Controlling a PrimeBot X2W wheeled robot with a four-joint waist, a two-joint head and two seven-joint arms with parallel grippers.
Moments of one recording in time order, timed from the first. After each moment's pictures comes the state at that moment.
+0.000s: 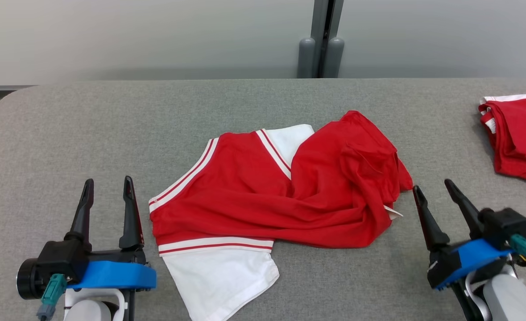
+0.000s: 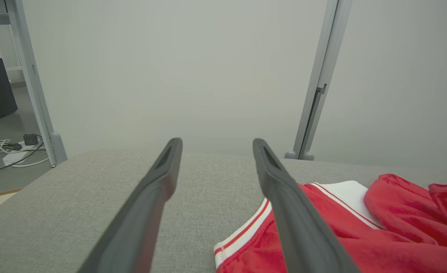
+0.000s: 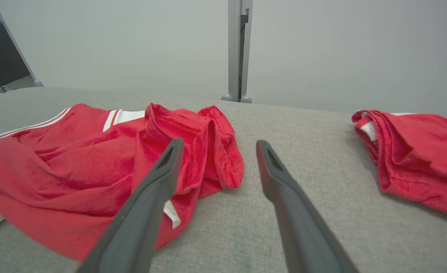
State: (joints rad) left arm -0.11 0.05 0.02 0.18 -0.14 -0.09 -0.26; right arm -0.27 -0.27 0.16 0.44 0.29 0.13 -0.26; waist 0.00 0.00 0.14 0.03
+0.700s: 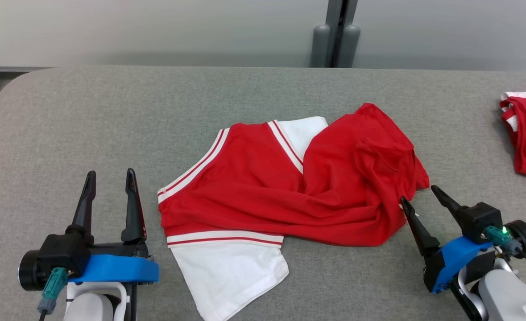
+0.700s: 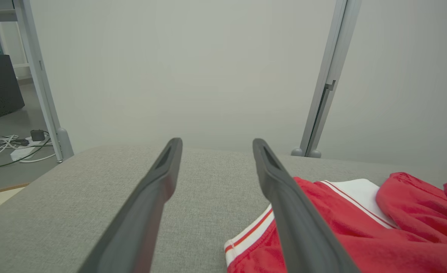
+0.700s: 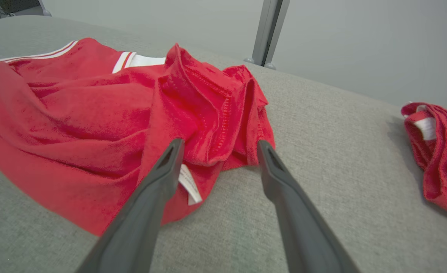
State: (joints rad) left arm -0.13 0.05 0.01 0.17 -0.14 -0.10 -0.26; right arm -0.28 -0.30 0.22 0.44 0.19 0.13 -0.15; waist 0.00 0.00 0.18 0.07
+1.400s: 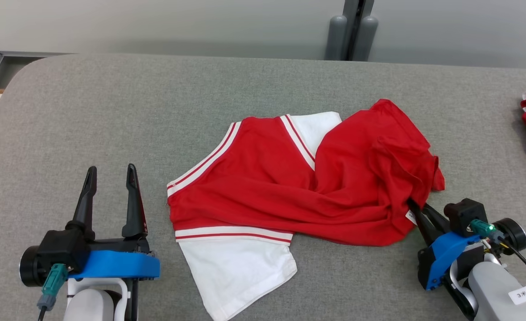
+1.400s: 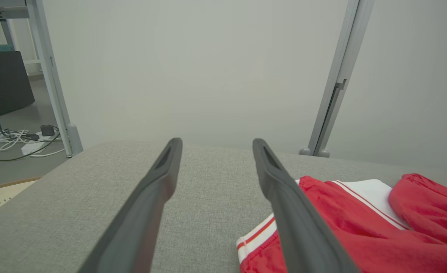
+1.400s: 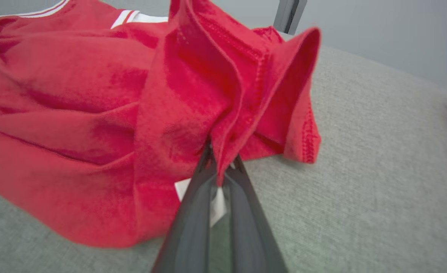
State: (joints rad) left arm -0.15 0.05 0.00 0.18 -0.16 -0.09 -0.26; right arm -0.41 -0.31 0.35 0.70 0.23 0.13 -0.20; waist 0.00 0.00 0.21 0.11
